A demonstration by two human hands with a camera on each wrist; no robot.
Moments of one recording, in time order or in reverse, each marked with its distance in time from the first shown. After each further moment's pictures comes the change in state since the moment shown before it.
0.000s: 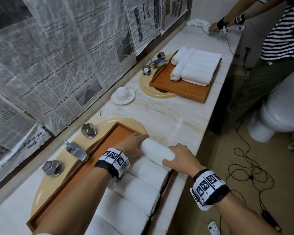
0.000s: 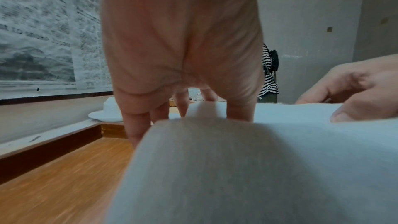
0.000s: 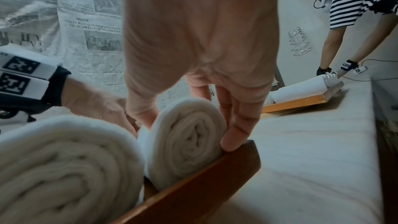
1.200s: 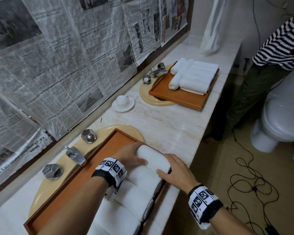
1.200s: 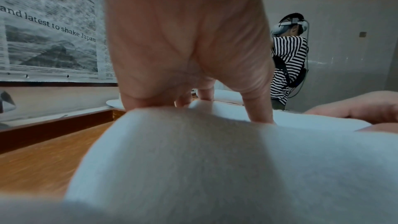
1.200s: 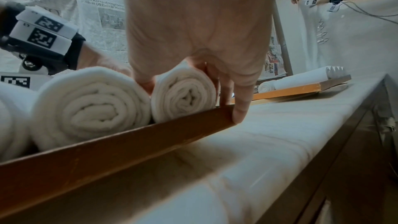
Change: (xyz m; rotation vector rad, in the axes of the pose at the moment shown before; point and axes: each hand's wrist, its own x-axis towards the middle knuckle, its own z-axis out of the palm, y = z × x) left_hand -0.017 0.017 0.009 -0.166 0.043 -0.059; right_hand -0.017 0.023 0.021 0.059 0.142 -0.188
